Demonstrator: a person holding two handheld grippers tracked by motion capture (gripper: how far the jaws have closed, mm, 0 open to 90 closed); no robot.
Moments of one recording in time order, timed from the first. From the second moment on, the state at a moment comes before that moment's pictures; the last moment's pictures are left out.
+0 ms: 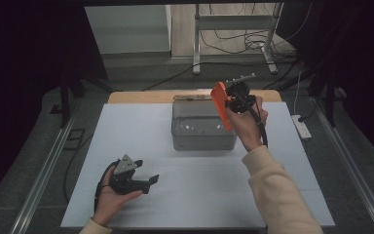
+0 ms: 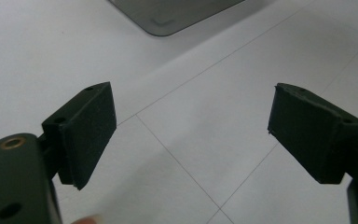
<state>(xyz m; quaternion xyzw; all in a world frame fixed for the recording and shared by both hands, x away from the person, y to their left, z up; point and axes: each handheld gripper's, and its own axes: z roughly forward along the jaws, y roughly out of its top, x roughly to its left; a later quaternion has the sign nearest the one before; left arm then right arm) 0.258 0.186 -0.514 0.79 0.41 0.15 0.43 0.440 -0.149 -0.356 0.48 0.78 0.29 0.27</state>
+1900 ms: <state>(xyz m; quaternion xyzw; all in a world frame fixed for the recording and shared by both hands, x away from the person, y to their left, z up) 0.258 0.184 -0.515 0.79 0.40 0.14 0.43 0.464 -0.156 -0.395 0.52 0.78 0.23 0.27</state>
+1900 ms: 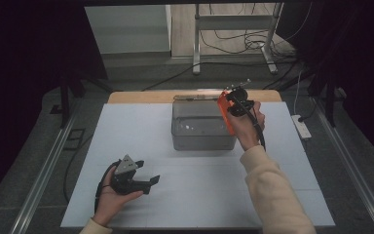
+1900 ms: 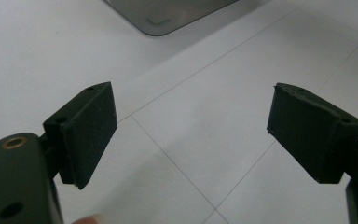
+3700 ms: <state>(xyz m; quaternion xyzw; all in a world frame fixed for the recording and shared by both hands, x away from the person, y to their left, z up) 0.258 0.183 -0.515 0.80 0.40 0.14 0.43 0.472 -0.144 -0.427 0.53 0.78 0.18 0.26</state>
